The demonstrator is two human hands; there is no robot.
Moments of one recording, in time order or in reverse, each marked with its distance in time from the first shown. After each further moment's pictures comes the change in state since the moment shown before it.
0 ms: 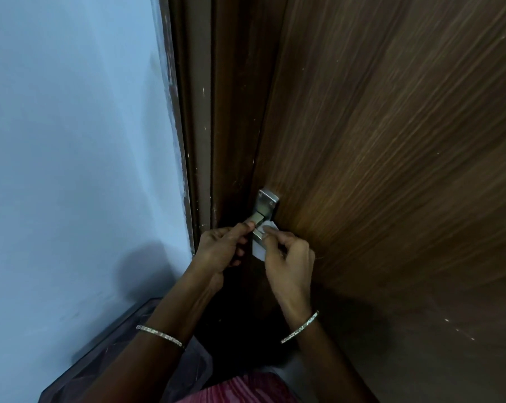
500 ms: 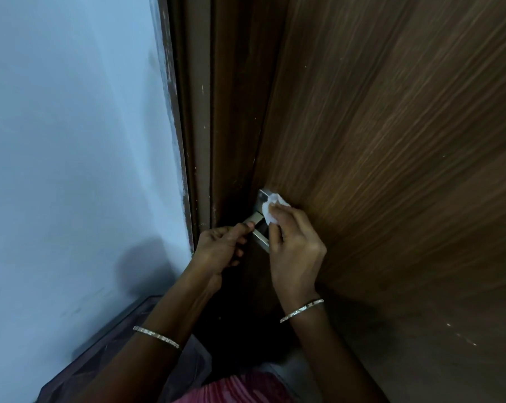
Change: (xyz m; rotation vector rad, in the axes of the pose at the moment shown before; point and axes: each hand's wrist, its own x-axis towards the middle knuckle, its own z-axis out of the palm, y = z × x) left_hand -0.003 0.002 0.002 -0.010 0.004 0.011; right_hand 0.016 -0.008 0.000 -0.400 0.326 -0.614
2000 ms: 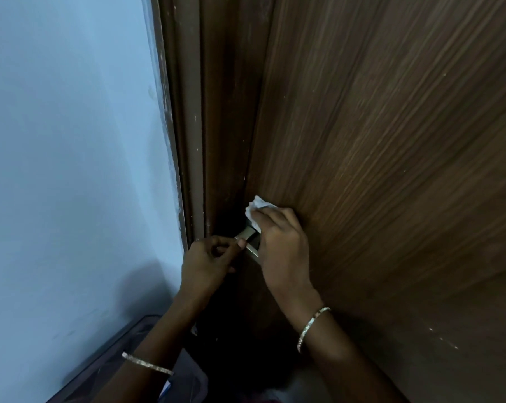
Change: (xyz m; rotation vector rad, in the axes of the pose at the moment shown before) left_hand -0.016 0.001 -0.009 0.456 0.112 0.365; right_hand 0.030 -0.011 -0.017 -0.096 -0.324 -0.170
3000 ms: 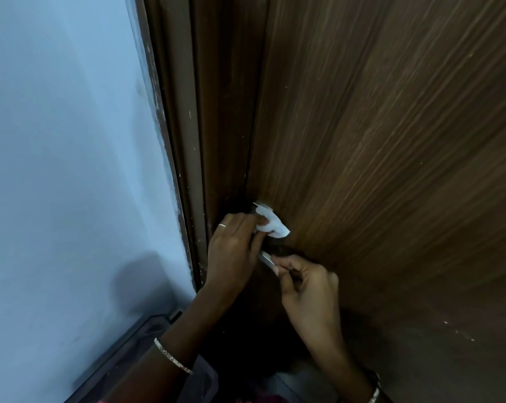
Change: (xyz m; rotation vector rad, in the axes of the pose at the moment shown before) left_hand 0.014 0.016 0.027 0.411 0.202 0.802; right_hand -0.067 0.011 -0.010 0.411 -0.071 0.538
